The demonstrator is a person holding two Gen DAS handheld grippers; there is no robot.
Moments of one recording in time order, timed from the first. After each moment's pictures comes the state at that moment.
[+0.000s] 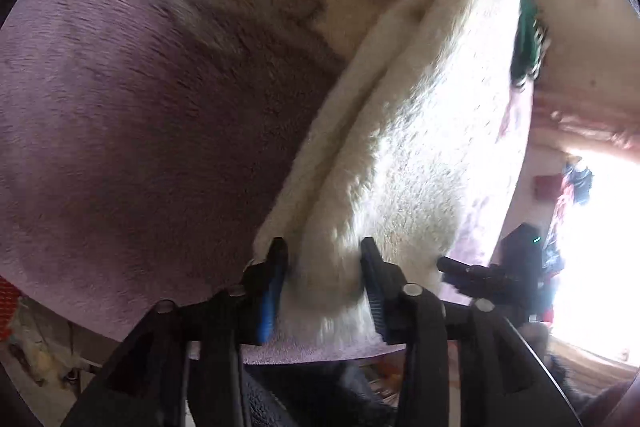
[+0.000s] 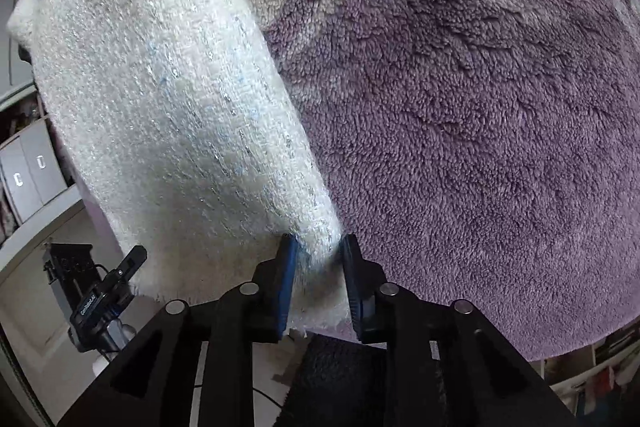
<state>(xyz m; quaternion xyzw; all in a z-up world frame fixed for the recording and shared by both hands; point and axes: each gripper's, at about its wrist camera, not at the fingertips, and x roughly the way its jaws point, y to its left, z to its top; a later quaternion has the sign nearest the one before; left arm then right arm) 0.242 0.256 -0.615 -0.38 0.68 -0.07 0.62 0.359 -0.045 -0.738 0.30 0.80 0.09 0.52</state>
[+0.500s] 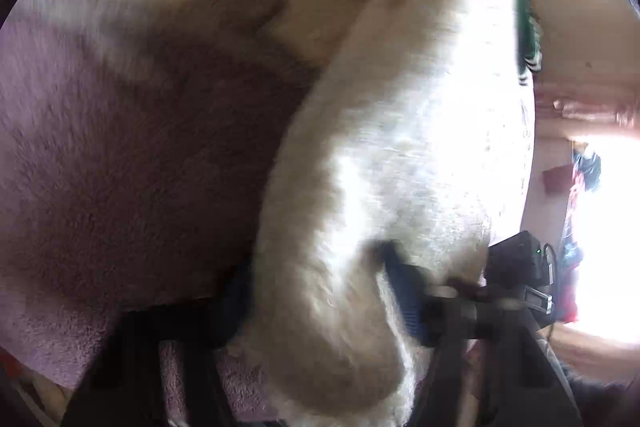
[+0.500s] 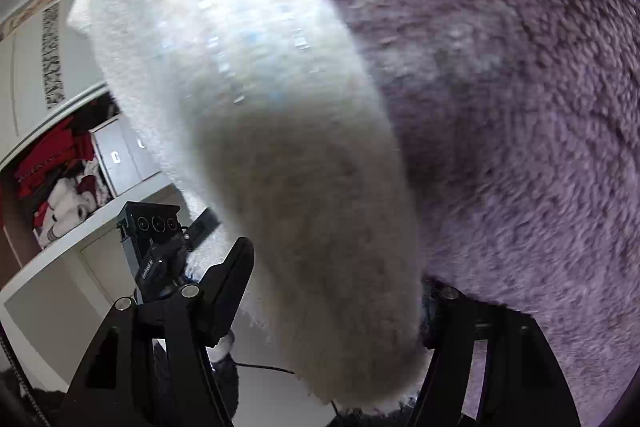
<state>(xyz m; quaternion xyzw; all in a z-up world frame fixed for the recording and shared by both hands) 0.220 0.231 -0.622 -0.32 0.65 -0.10 0.68 0.352 -0.029 -0.802 0.45 0.72 0.22 0.48</state>
